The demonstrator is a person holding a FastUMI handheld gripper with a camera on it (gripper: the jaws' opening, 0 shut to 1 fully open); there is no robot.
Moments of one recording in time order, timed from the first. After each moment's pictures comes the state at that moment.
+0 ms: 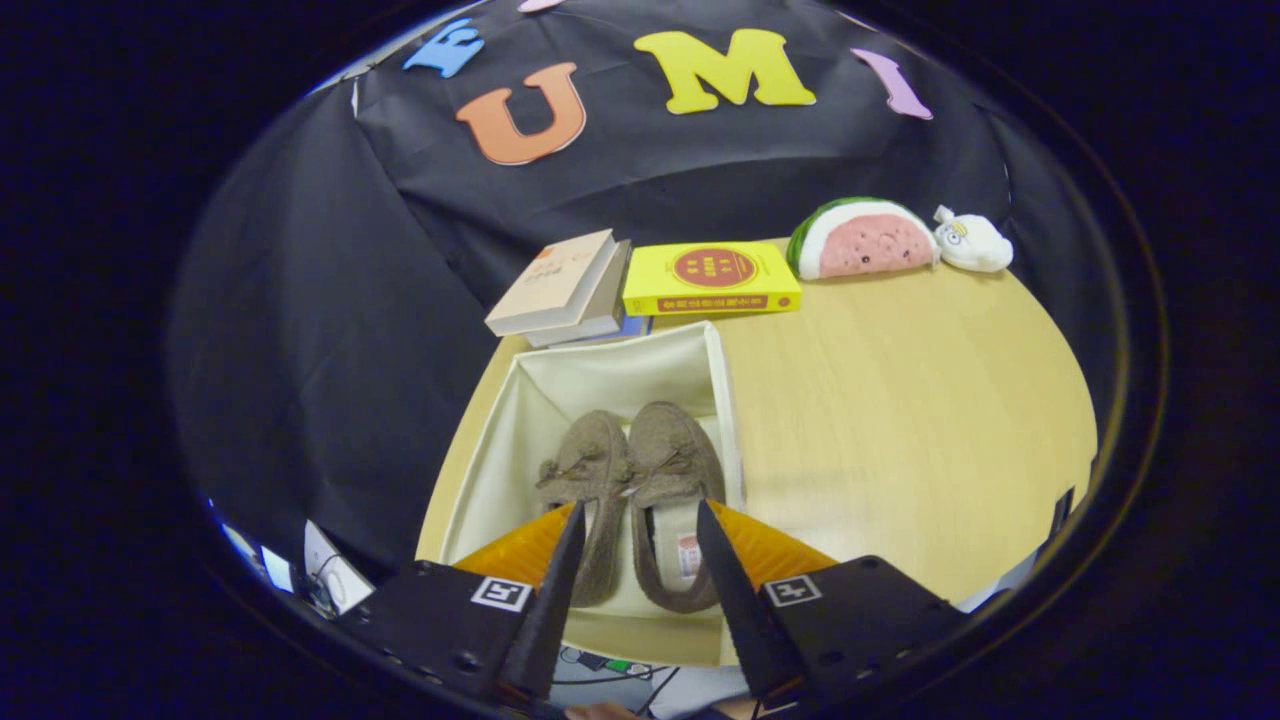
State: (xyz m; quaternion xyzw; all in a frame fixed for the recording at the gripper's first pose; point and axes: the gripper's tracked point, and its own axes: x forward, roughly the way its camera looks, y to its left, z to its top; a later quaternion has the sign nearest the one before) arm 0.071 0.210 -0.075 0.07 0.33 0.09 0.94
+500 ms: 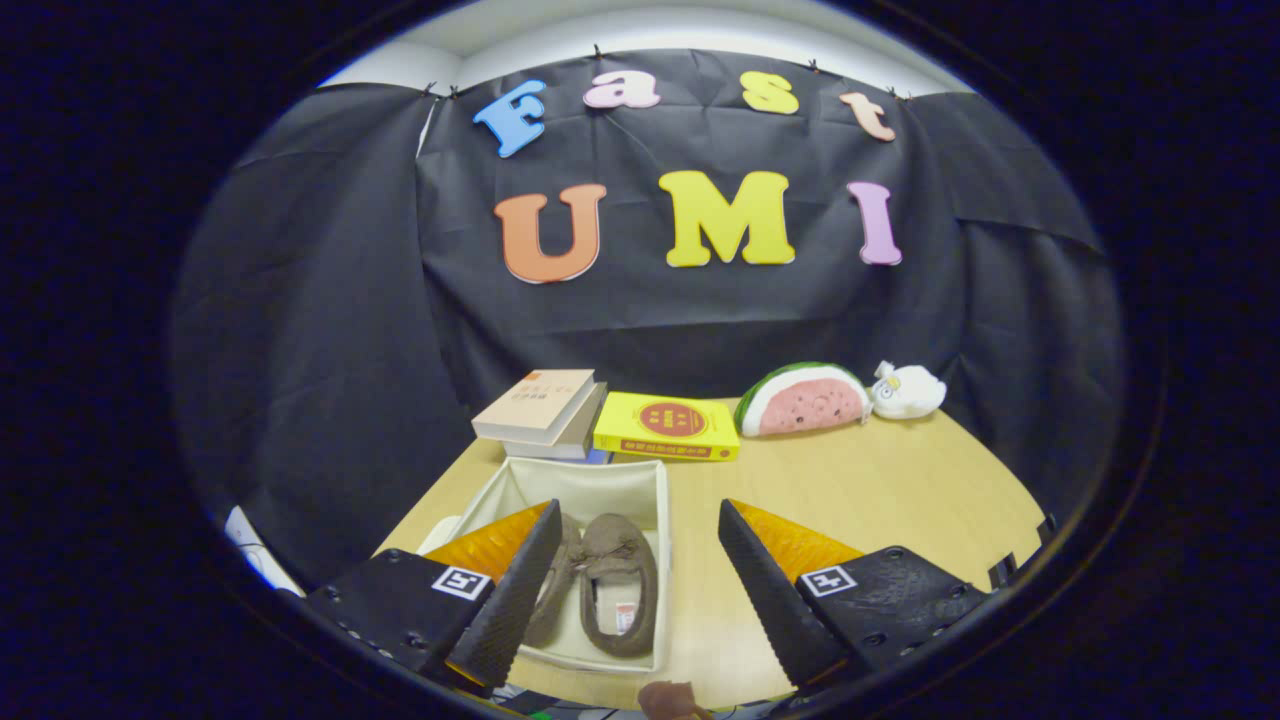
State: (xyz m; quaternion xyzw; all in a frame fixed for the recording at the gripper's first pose) arm 0.042 0.165 0.003 0.00 0.08 0.01 1.00
